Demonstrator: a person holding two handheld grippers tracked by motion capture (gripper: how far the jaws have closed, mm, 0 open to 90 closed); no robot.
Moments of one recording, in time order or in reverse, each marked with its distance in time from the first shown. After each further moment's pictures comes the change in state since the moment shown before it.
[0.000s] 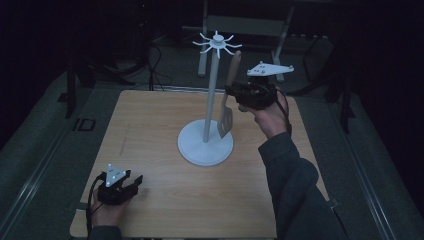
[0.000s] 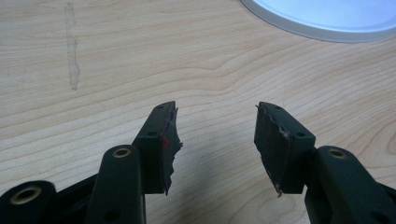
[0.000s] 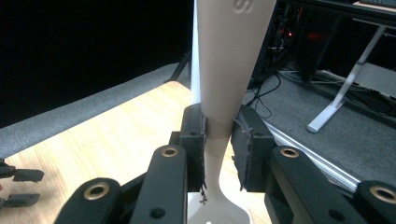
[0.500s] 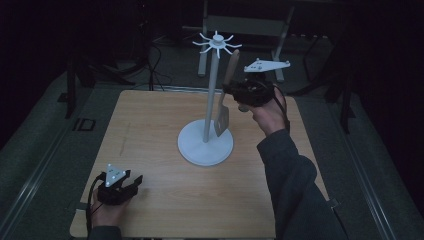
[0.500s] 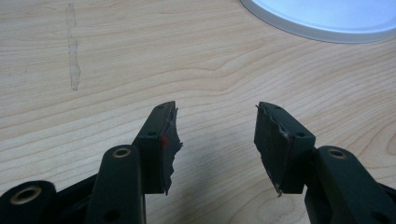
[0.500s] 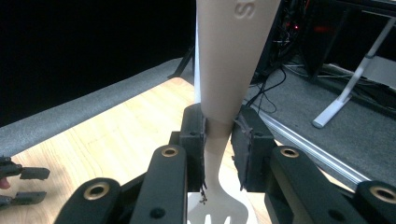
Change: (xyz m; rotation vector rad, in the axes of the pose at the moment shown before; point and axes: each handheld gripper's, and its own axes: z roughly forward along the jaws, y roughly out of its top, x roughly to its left) left arm 0.000 0.000 0.000 -0.004 0.000 -0.002; right arm 0.000 0.008 0.006 0.028 0.019 0.012
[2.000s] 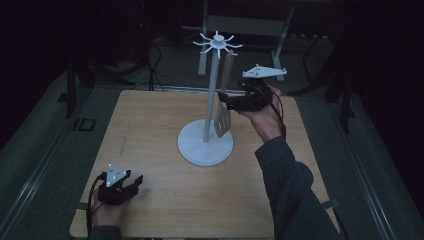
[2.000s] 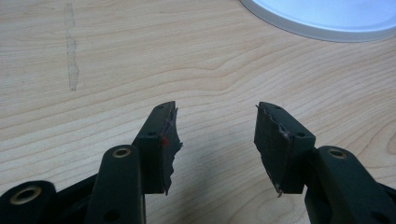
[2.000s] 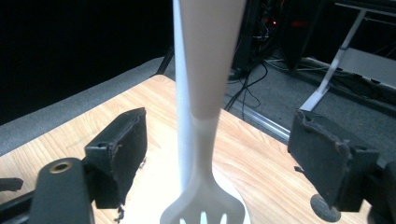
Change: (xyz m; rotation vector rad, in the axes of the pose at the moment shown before) left arm -0.001 0.000 0.001 0.004 0.001 0.008; right arm 0.003 -0.015 0.008 0.000 -0.087 0.033
